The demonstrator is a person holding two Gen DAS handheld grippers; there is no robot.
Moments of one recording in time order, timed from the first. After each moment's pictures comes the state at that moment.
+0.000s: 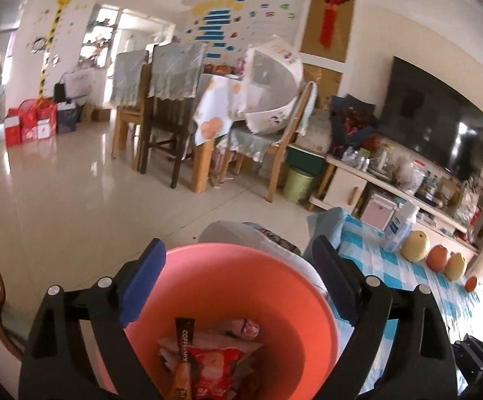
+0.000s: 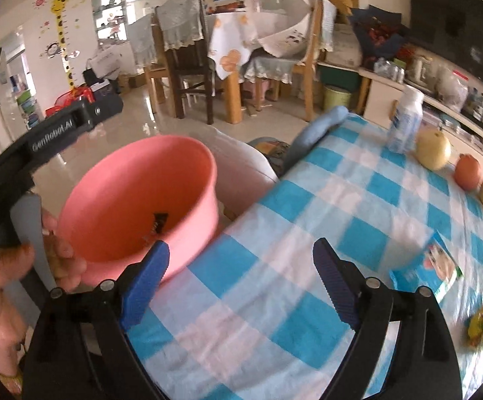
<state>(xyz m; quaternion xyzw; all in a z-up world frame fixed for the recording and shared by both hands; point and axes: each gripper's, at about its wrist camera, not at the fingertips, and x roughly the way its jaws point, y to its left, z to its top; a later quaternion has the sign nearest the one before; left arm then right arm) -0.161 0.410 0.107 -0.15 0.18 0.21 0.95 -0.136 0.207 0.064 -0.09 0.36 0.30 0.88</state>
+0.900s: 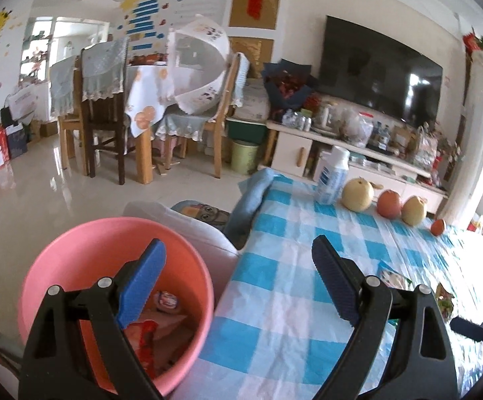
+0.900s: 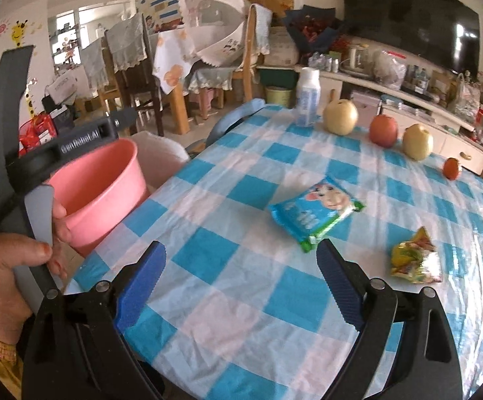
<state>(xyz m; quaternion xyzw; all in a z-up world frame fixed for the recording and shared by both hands) -0.136 0.292 0.104 -0.08 0.22 0.10 0.97 -0.181 0.084 0.077 -0.06 0.34 0.20 0.92</state>
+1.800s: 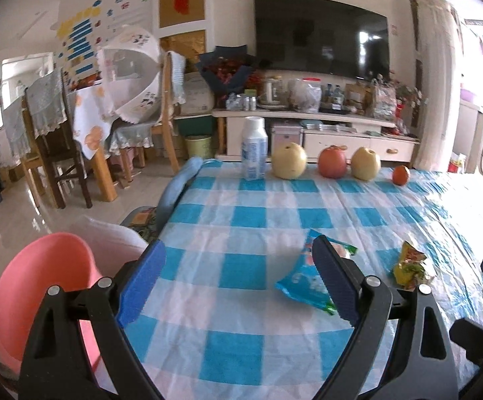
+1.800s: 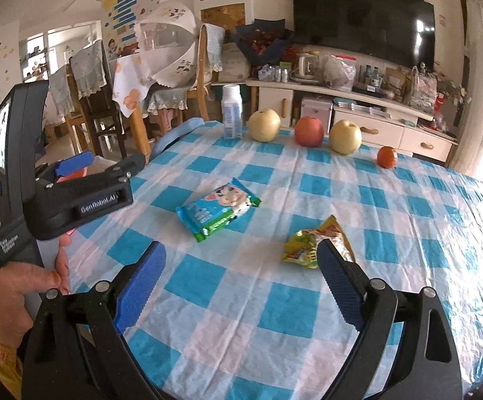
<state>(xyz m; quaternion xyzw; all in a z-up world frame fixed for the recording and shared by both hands) -0.115 0.166 0.098 0.02 0.25 0.02 0.97 -0.192 -0.022 0.091 -0.02 0.31 0.13 0.94</state>
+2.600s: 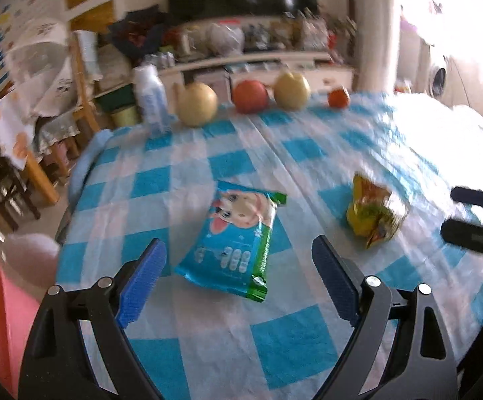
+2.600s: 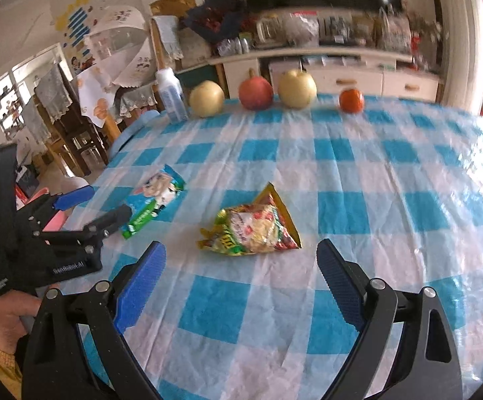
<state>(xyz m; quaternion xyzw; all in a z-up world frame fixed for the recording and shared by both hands) -0.065 0.097 0.046 0.11 0.37 -0.13 0.91 -0.135 -0.113 0.046 0.09 0.40 0.11 0.91</state>
